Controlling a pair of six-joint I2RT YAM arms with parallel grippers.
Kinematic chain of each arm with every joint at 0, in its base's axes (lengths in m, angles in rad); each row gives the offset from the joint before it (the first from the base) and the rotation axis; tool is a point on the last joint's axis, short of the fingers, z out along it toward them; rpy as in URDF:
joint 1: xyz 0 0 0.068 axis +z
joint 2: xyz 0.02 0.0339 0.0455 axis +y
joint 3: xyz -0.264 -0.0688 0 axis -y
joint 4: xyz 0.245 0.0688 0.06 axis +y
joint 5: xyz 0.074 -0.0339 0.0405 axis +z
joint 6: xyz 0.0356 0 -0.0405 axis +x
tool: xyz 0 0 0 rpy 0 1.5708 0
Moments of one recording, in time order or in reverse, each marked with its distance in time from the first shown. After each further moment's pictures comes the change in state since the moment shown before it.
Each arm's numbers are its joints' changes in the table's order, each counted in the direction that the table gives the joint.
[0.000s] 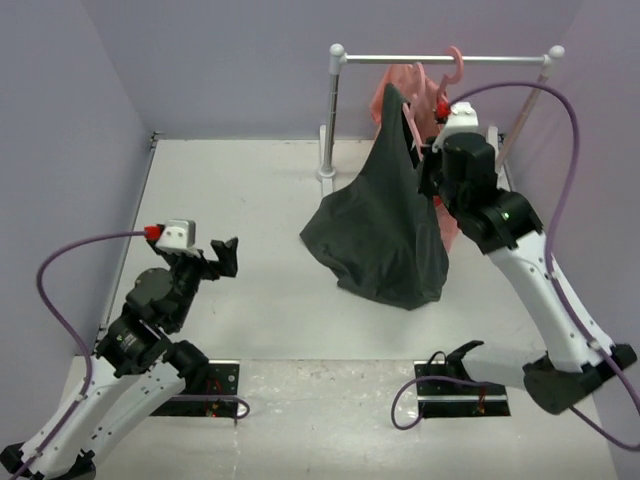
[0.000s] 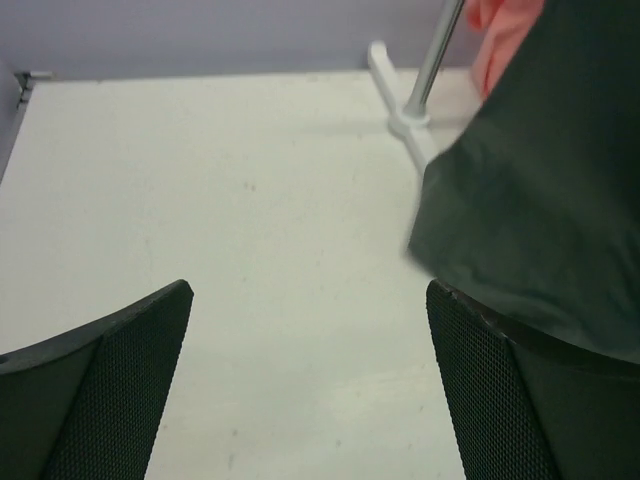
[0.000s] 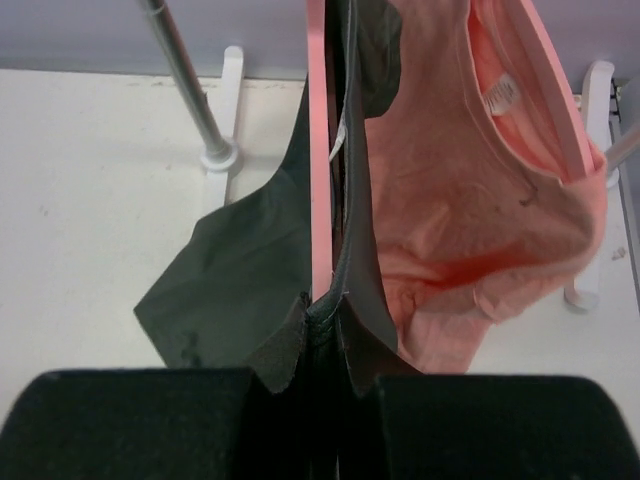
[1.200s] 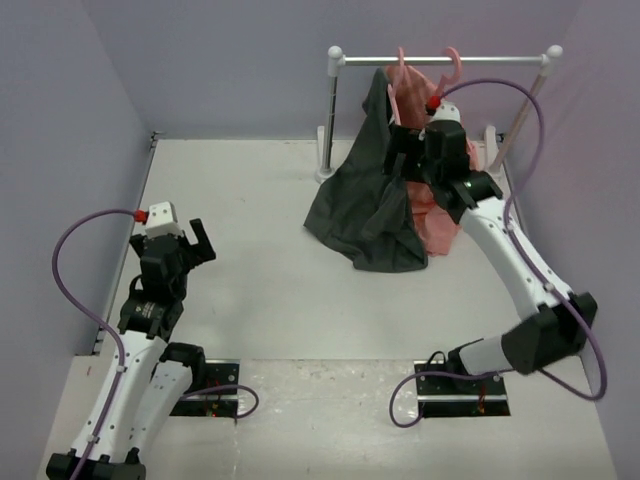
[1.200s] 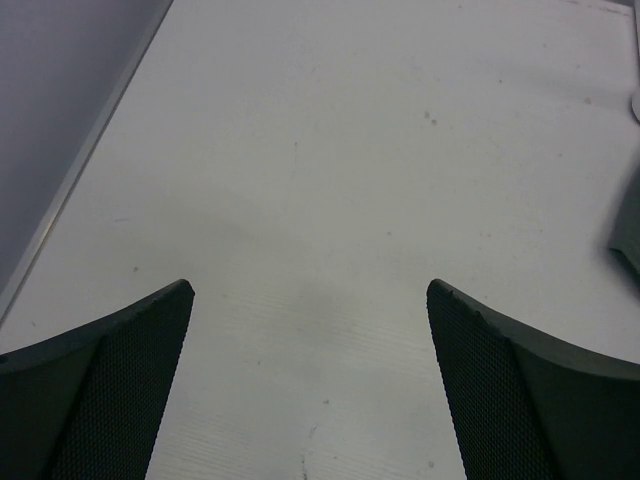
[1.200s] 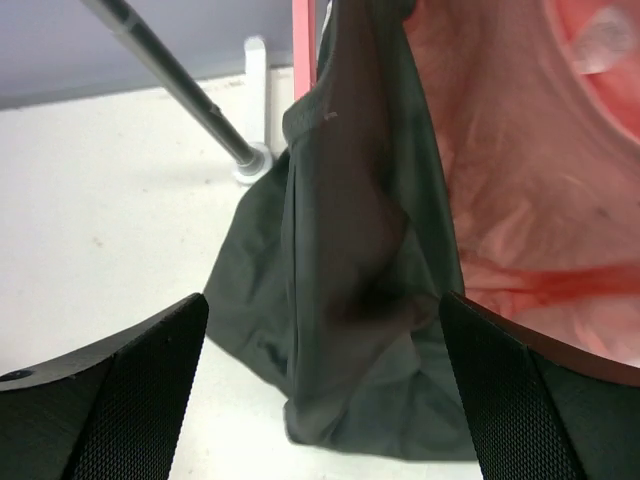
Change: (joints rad) left arm 0.482 0.208 -0.066 0.036 -0.093 -0.088; right arm -0.138 0.212 -0.080 -0.233 0.185 0.180
